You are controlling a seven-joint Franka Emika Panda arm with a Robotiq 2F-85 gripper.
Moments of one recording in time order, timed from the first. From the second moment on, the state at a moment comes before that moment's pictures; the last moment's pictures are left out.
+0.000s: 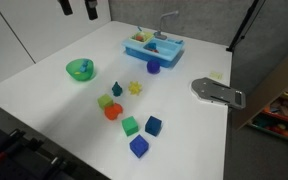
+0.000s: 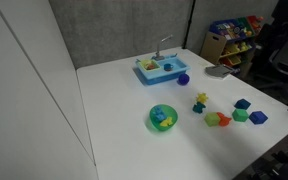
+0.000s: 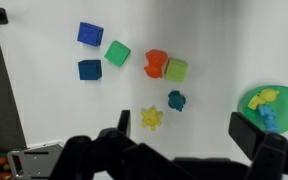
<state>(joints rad) -0.06 -0.19 -0.05 -2.23 -0.09 2.00 0.04</state>
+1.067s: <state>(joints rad) -0.06 0.27 -0.06 -2.10 -0.05 2.22 0.00</state>
